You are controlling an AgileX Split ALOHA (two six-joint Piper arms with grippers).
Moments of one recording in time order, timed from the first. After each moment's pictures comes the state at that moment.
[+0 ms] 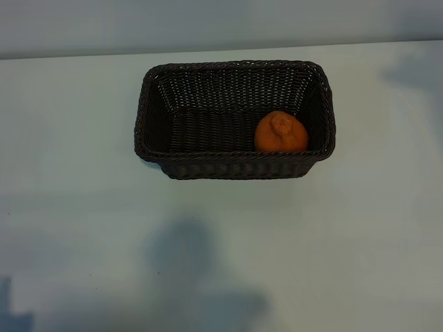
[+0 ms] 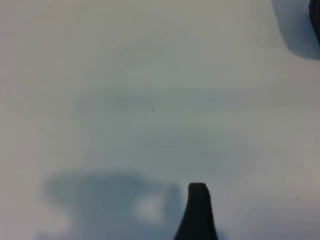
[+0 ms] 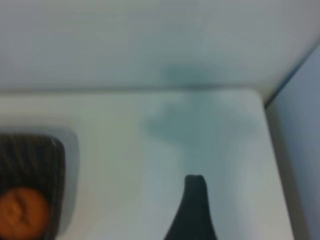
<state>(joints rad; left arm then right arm) -0.02 -0.01 -0.50 0.04 1.09 -0.01 -0.13 1.15 -1.75 -0.05 1.23 0.06</state>
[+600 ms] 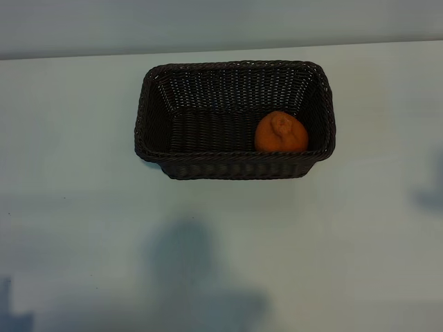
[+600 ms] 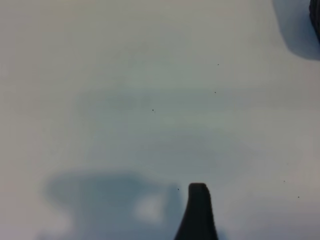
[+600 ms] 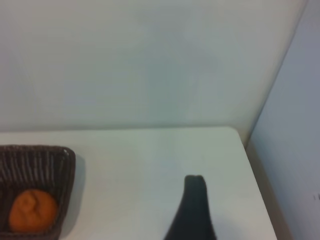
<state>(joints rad) -0.02 -0.01 -0.50 0.04 1.09 -0.01 -0.13 0.50 -1.27 -0.06 1.11 0.05</state>
